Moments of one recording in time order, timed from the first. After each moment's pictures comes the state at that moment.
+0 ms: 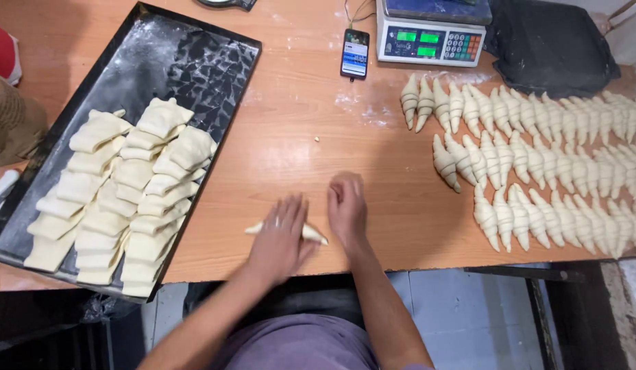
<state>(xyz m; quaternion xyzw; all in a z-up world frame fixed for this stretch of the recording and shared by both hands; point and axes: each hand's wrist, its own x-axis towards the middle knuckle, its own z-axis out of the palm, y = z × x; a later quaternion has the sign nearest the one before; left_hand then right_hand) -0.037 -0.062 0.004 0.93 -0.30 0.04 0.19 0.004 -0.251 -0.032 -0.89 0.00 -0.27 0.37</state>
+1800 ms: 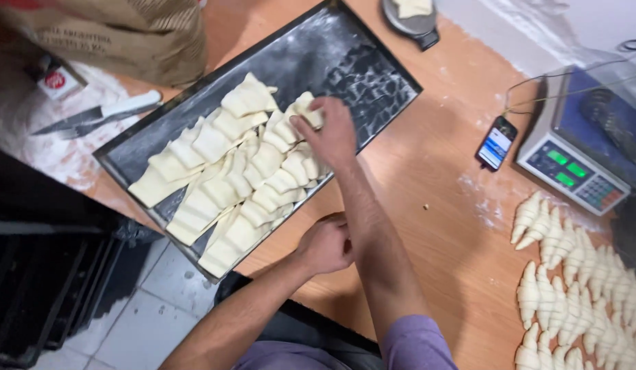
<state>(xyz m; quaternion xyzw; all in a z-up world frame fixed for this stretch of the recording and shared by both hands) 0.019 0.012 0.004 0.83 -0.13 0.10 0.53 0.200 0.012 0.034 -0.89 -0.33 -0.05 0.31</state>
